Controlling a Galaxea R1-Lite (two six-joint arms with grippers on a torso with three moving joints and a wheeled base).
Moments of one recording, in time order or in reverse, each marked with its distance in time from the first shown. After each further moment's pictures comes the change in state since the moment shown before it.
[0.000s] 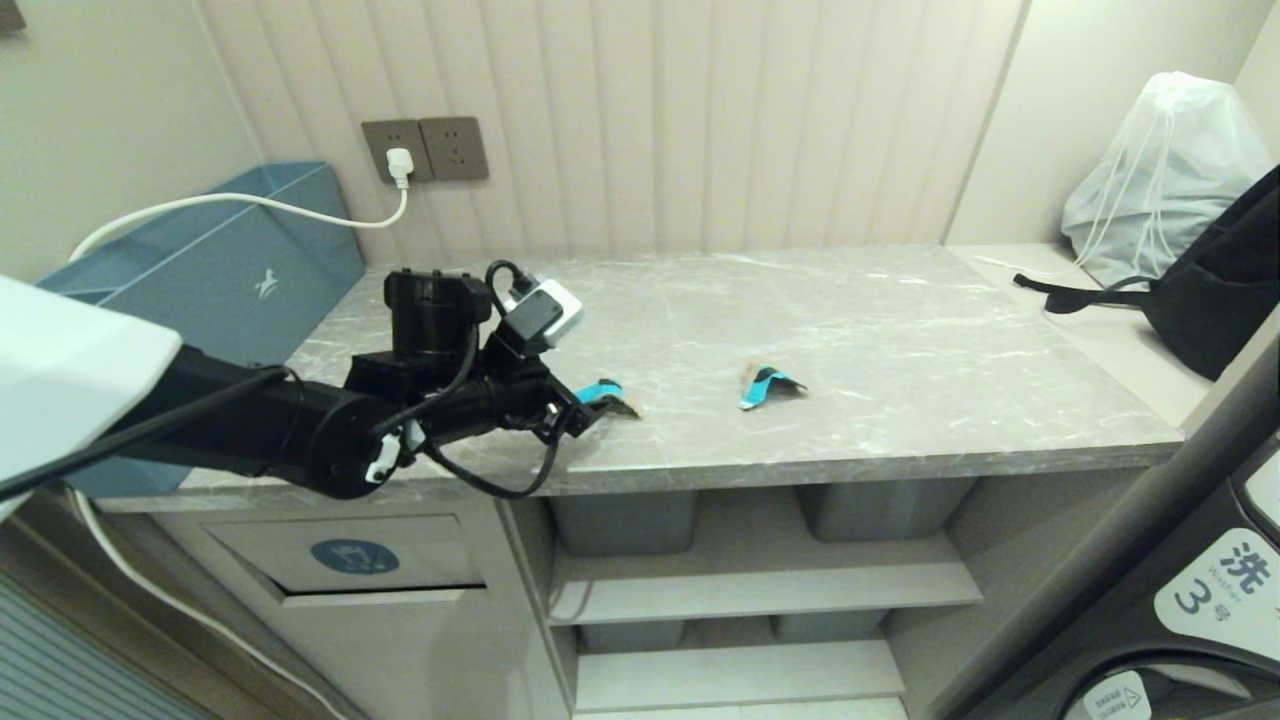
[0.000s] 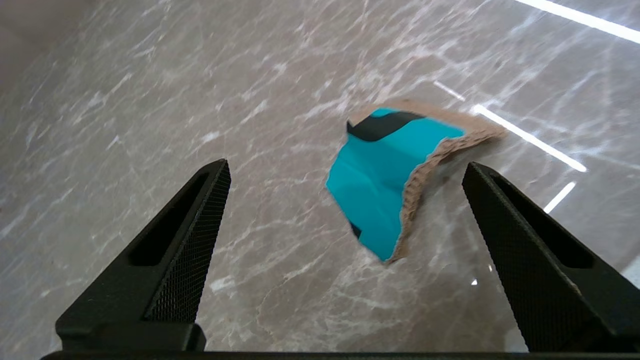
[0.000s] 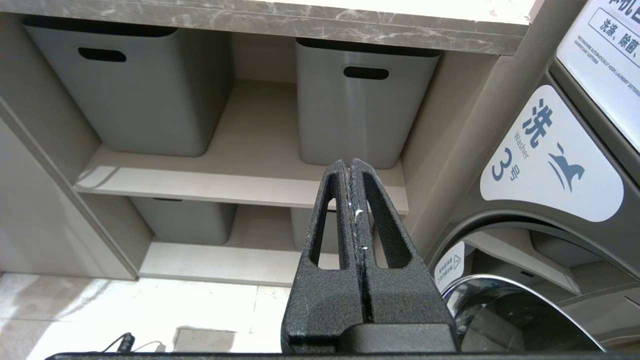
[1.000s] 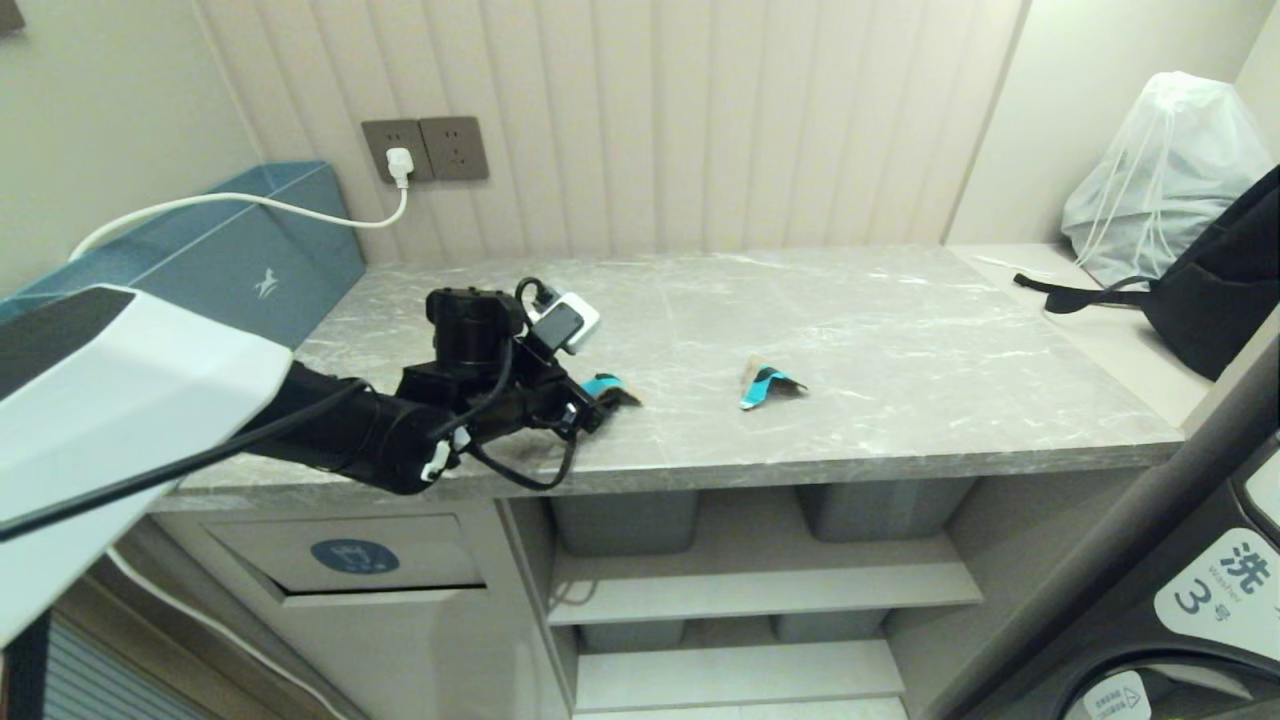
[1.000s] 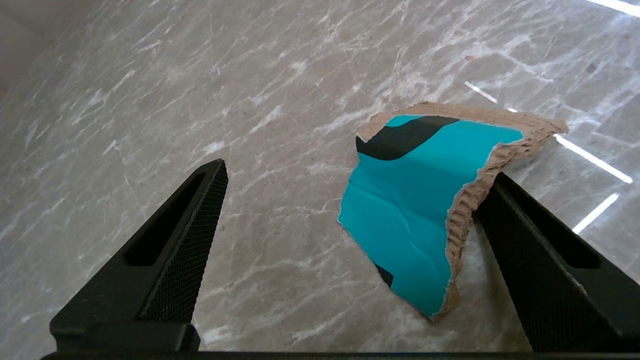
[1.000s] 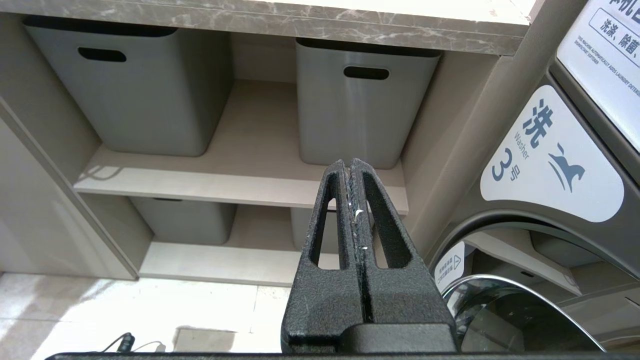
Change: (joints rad) left arm 0.000 0.135 -0.098 -0.066 0.047 0.008; right arm 0.000 0.000 0.000 0.000 0.000 0.001
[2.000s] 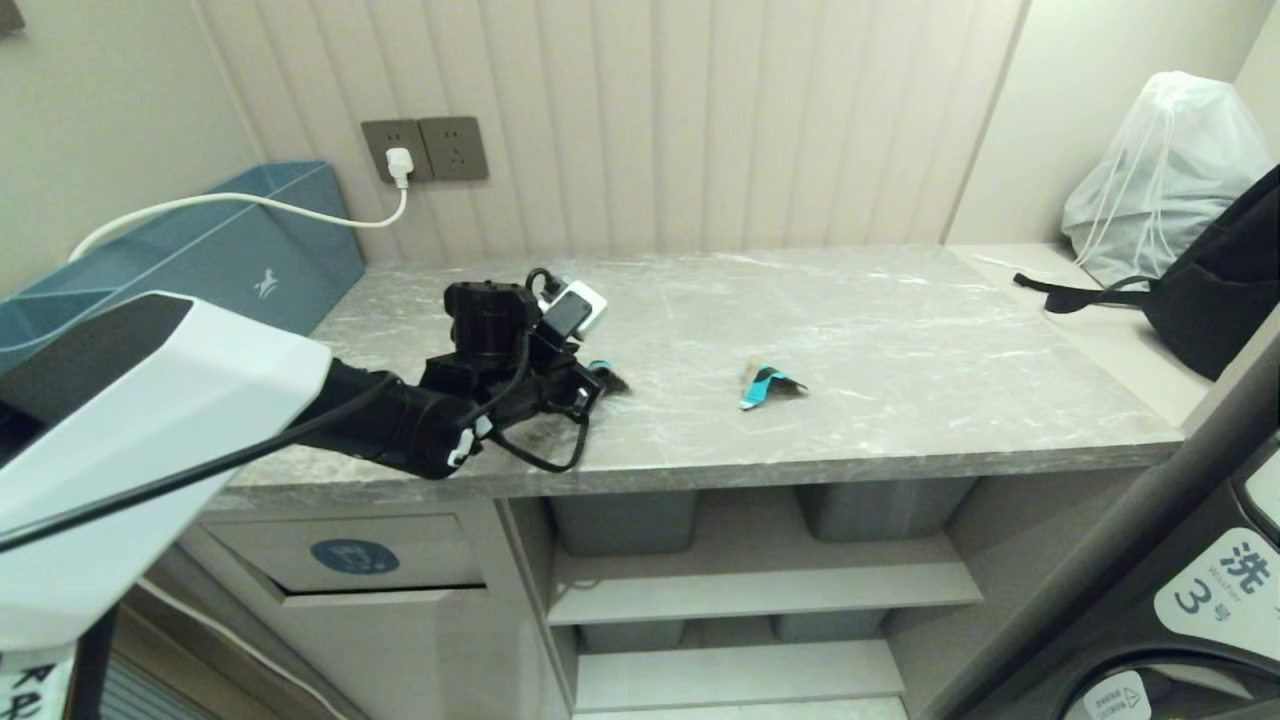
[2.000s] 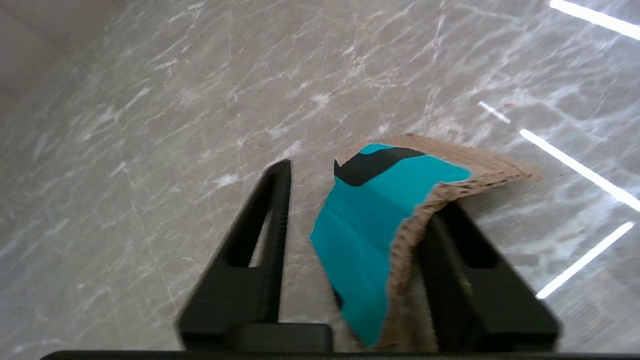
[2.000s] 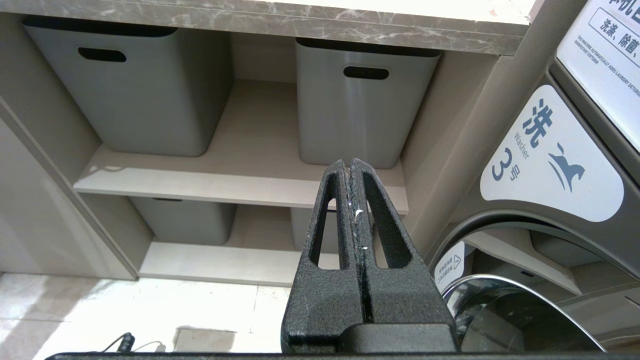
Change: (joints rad) left arm -0.001 0.066 -0.113 0.000 0.026 -0.043; right arm 0.000 0.000 0.000 0.000 0.000 0.000
